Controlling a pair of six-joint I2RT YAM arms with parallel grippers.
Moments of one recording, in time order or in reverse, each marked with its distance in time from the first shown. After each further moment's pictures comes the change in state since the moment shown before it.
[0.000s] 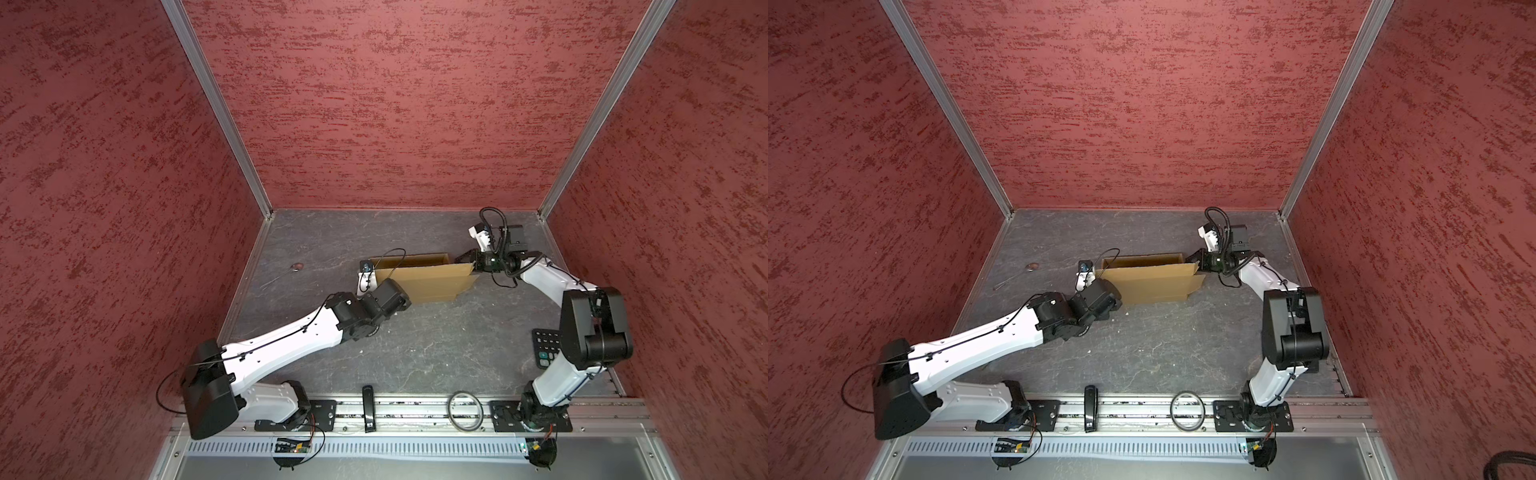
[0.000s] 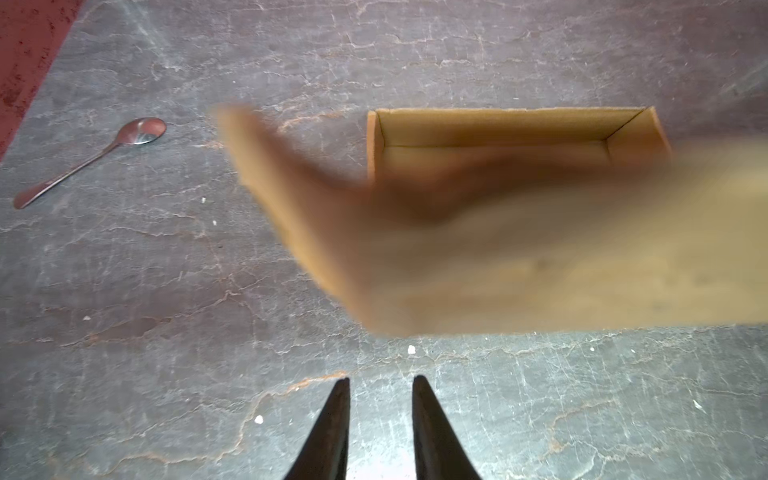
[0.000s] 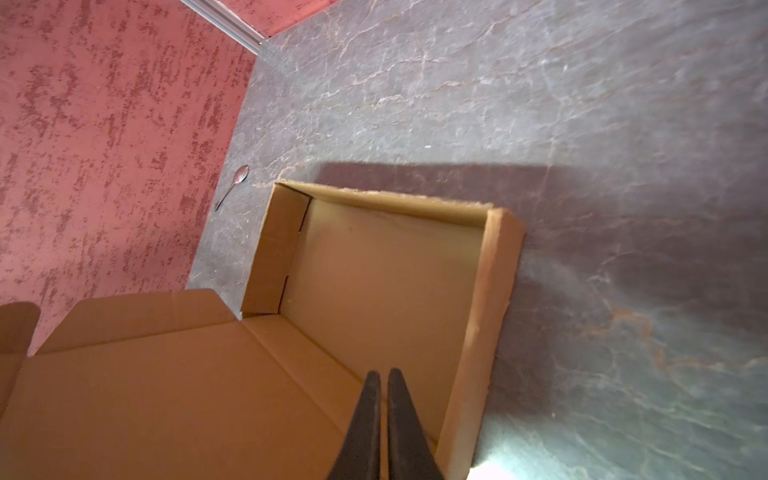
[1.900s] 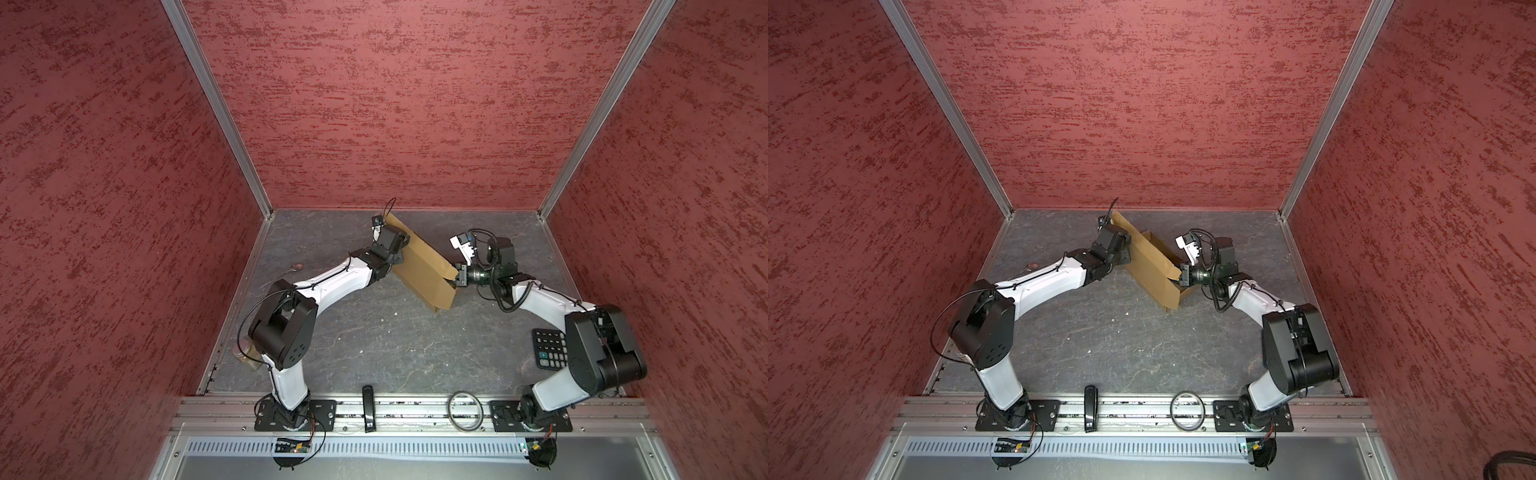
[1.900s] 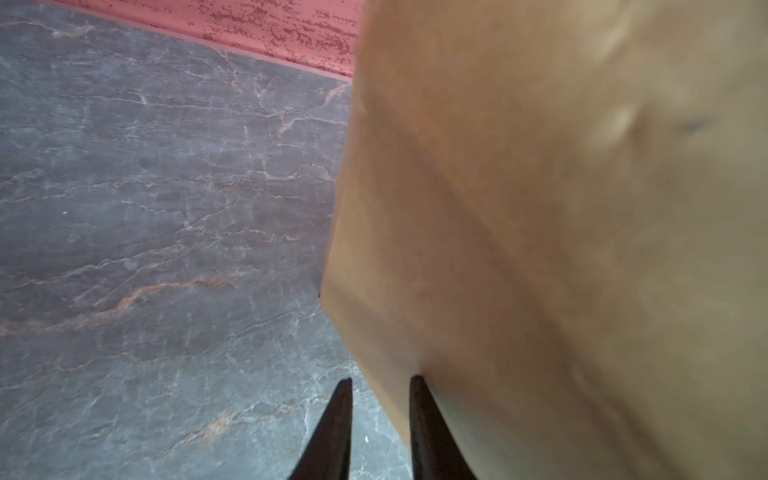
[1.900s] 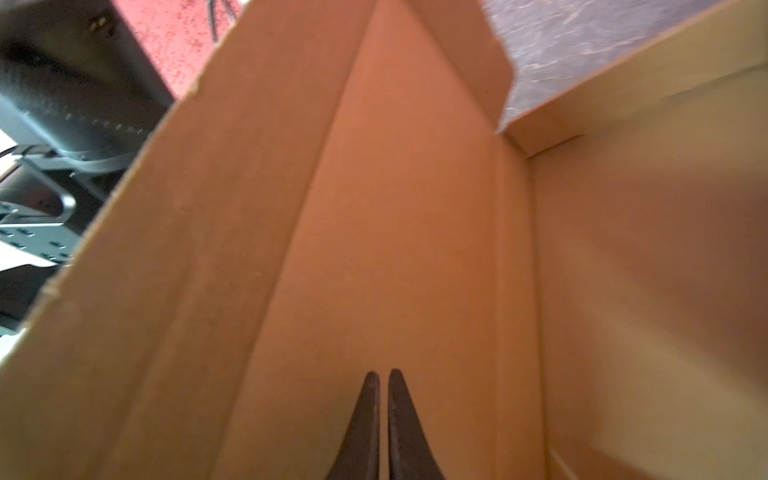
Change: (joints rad) left arm 0.348 0.489 0.305 0.530 0.233 0.249; right arm 0.176 -0.133 -0.238 0.456 -0.260 0.211
